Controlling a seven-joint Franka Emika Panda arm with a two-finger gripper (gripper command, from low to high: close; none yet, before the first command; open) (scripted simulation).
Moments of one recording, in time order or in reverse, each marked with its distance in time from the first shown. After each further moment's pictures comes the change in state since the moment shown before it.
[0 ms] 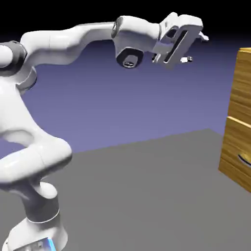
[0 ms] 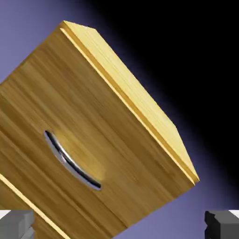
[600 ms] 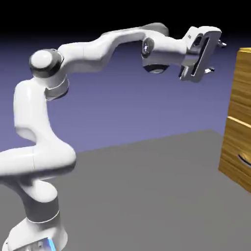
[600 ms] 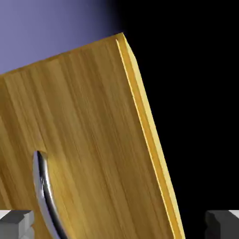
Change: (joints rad) arm -0.545 -0.077 0.436 0.325 0.620 -0.084 -0.783
